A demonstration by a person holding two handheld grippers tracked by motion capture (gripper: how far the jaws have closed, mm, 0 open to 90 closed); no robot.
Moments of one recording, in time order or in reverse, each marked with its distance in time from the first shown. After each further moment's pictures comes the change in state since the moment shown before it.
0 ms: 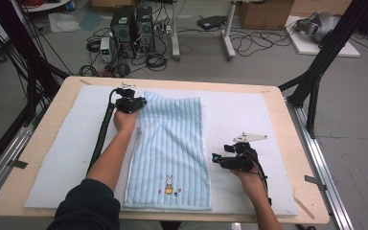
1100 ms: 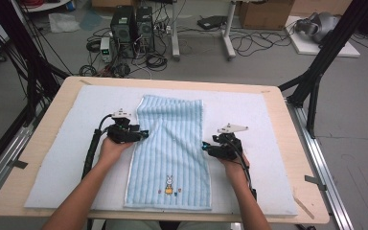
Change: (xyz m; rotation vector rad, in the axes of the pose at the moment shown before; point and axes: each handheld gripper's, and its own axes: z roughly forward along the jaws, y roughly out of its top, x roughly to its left) left arm -0.027 -0.066 -0.076 0.086 -0.302 0.118; right arm 0.009 0.028 0.047 -0.012 -0.119 -0.059
